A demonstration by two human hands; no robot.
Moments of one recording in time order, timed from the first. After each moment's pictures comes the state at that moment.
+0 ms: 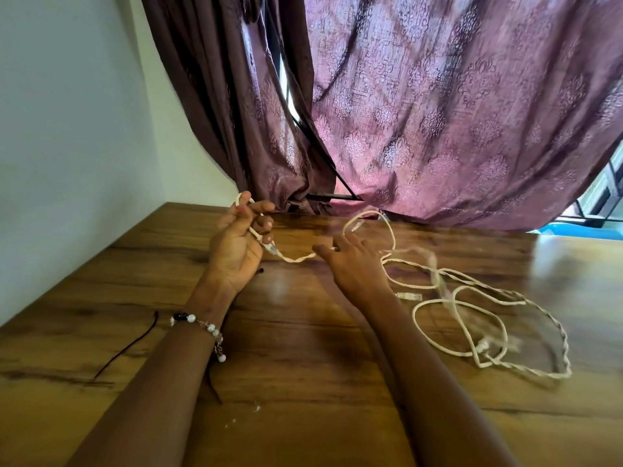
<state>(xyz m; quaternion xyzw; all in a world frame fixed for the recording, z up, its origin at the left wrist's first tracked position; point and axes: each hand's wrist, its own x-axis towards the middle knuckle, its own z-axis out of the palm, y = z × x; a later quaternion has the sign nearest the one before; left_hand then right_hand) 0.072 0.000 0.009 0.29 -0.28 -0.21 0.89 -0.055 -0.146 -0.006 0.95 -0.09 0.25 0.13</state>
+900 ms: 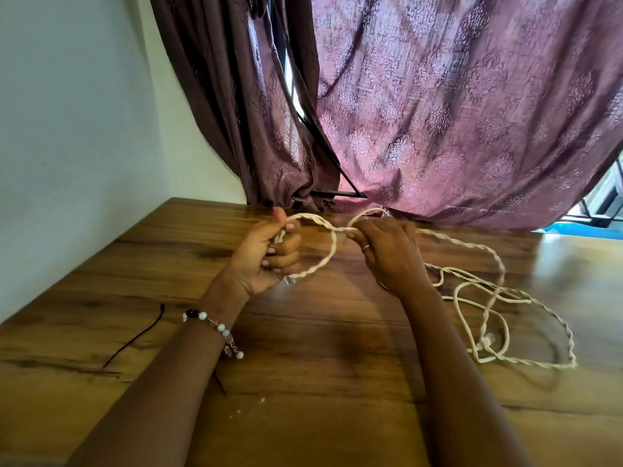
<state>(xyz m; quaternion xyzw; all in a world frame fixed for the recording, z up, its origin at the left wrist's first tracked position) 0.055 0.000 0.004 0.25 -0.35 -0.52 0.74 -0.076 -0.182 0.007 0.92 -0.12 0.36 0.06</state>
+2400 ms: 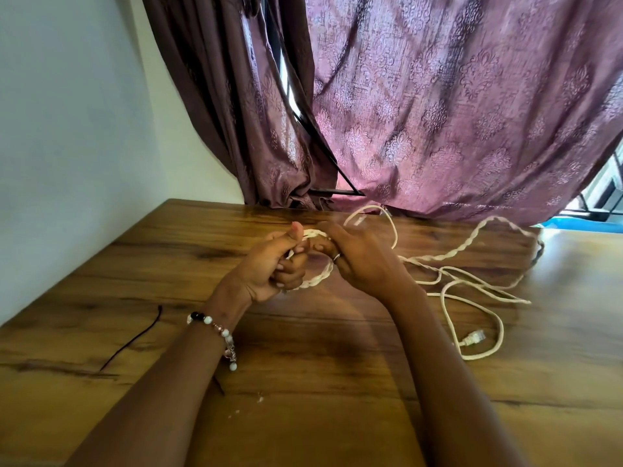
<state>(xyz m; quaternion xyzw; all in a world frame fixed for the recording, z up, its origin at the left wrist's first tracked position) 0.044 -0.007 -0.006 0.38 -0.40 -0.46 0.70 -0.076 -0.142 0.020 0.96 -0.01 0.29 -0.02</state>
